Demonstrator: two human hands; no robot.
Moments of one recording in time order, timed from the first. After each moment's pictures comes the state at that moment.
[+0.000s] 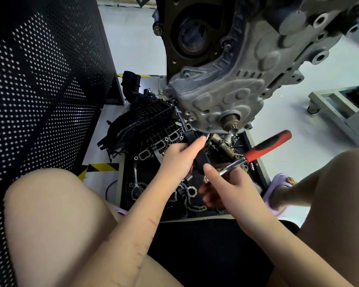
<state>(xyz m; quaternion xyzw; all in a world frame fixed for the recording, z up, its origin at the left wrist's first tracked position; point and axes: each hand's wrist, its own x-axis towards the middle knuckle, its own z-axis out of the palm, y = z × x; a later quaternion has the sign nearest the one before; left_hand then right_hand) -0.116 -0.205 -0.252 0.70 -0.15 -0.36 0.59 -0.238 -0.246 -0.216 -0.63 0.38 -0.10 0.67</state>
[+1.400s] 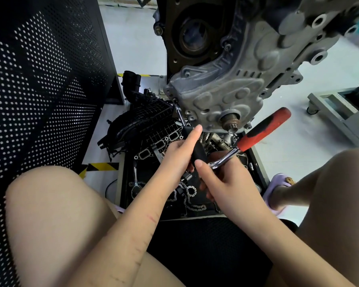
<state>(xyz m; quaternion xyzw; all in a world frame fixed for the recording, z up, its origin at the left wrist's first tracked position) -0.114 -0.209 -0.249 0.65 -0.08 -0.39 0.65 -0.234 -0.243 -0.210 -0.80 0.32 -0.15 0.48</state>
